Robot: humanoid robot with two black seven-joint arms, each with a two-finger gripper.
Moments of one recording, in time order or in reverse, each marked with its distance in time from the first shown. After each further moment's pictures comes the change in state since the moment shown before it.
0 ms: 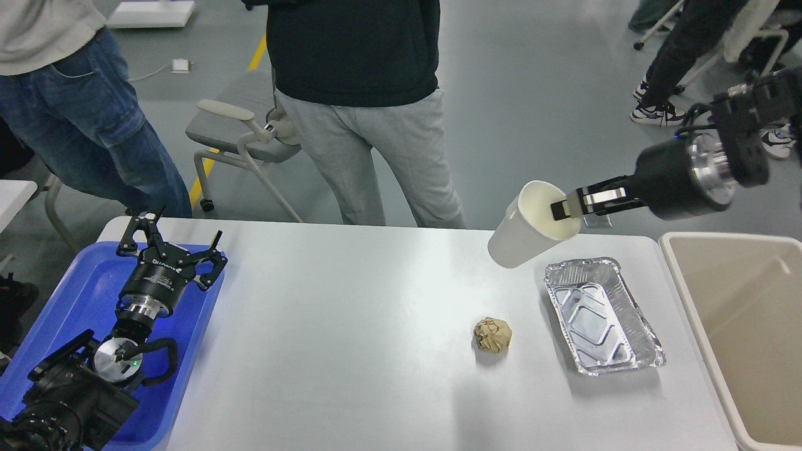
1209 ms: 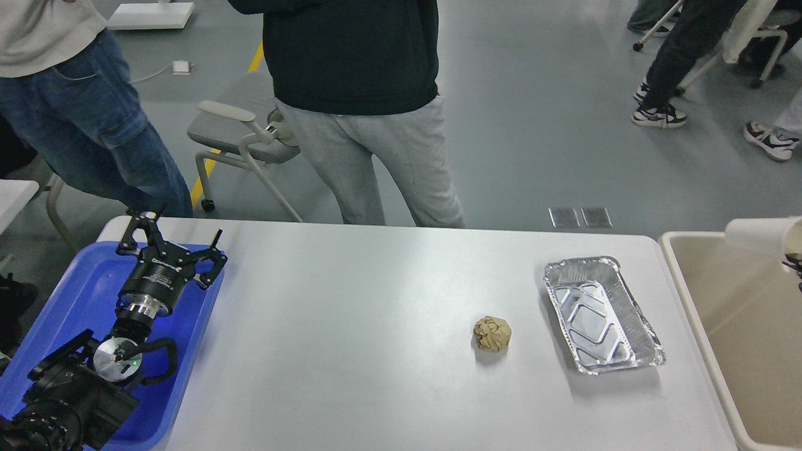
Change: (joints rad) left arm 0.000 0.000 0.000 0.000 0.001 0.000 0.000; right arm -0.828 0.122 0.074 -1.007 0.936 -0.461 0.224
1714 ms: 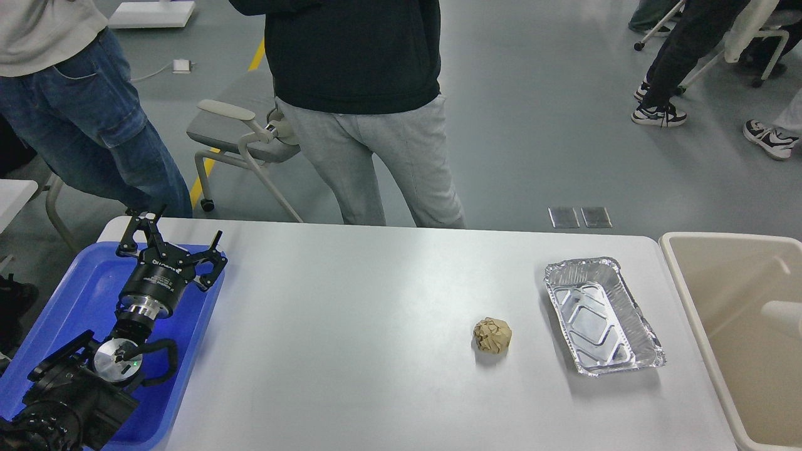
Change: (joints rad) left arm 0.000 0.000 0.000 0.000 0.000 0.000 0.000; right arm -0.164 0.362 0.033 -0.527 0.088 -0.091 -0.010
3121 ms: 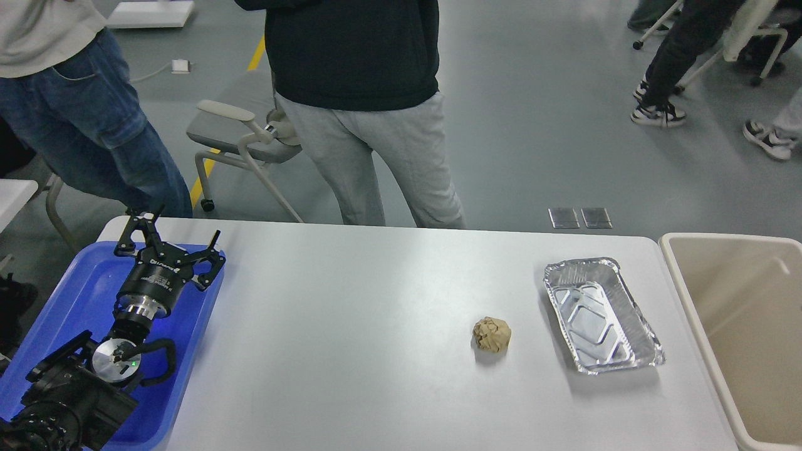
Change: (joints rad) left arm 0.001 0.003 0.000 0.001 -0.004 0.000 -0.002; right arm -0.006 -0.188 0.580 0.361 -0.050 0.113 0.060
